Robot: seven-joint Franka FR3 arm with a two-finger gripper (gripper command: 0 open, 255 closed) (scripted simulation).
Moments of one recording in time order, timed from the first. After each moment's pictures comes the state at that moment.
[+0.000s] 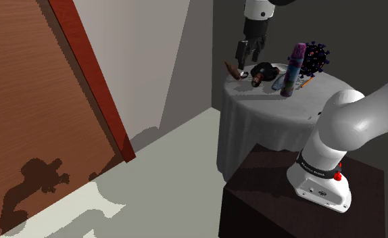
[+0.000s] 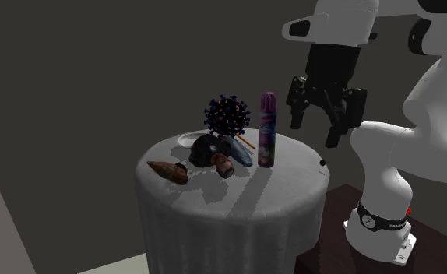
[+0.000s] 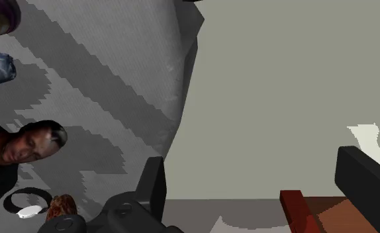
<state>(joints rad) 0.02 -0.76 -0.03 -2.38 -0.08 1.71 0.11</state>
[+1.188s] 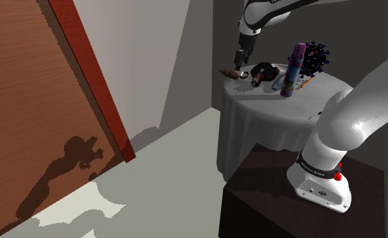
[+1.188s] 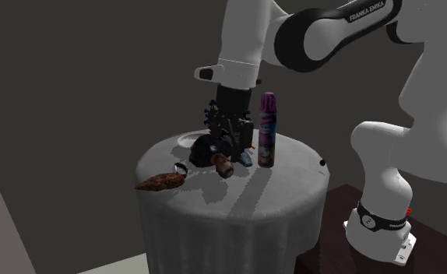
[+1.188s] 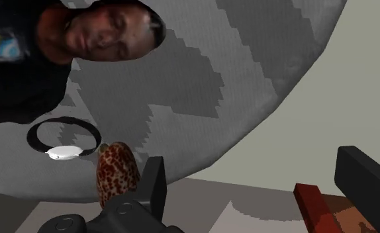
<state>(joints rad) -0.01 -0.39 -0.34 -2.31 -0.17 2.08 -0.32</state>
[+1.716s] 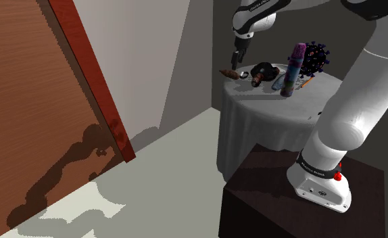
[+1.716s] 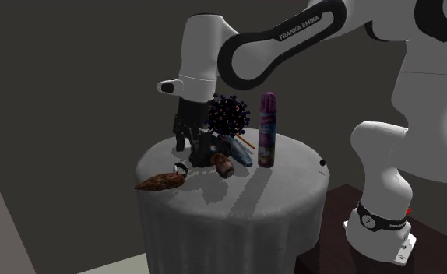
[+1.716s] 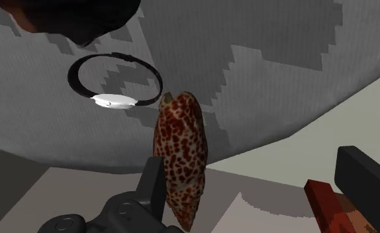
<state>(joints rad) 0.00 -0.08 -0.47 -2.10 -0.04 2.21 -0.59</state>
